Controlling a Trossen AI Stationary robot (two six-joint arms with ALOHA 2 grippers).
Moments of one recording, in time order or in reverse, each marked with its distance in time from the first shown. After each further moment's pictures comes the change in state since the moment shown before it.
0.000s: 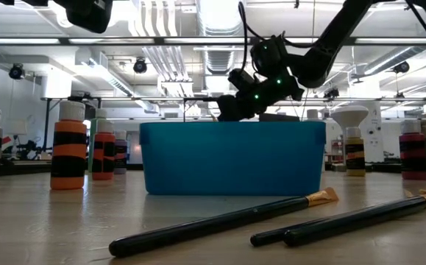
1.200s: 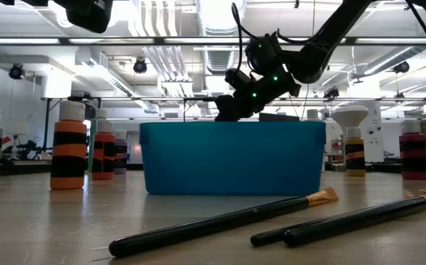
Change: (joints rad) left arm 0.000 0.000 0.000 -0.001 0.000 0.002; right arm 0.001 -0.006 0.059 -0.125 -0.006 -0.015
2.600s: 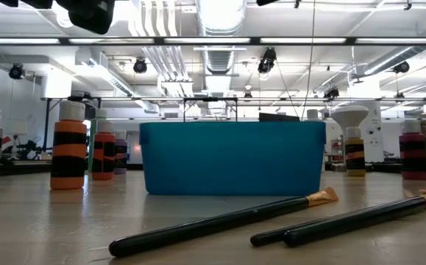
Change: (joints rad) left arm 0.011 0.000 0.002 -0.007 0.000 0.007; right arm 0.483 -0.560 0.388 -1.195 0.200 0.177
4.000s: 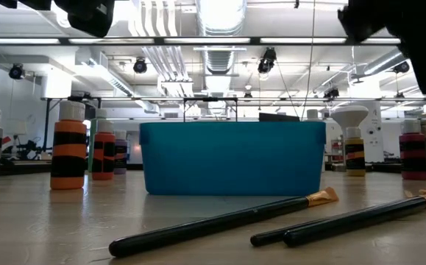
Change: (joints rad) left arm 0.000 0.000 -0.002 -0.007 0.000 -0.035; right arm 0.405 0.222 -0.253 -0.426 -0.456 1.321
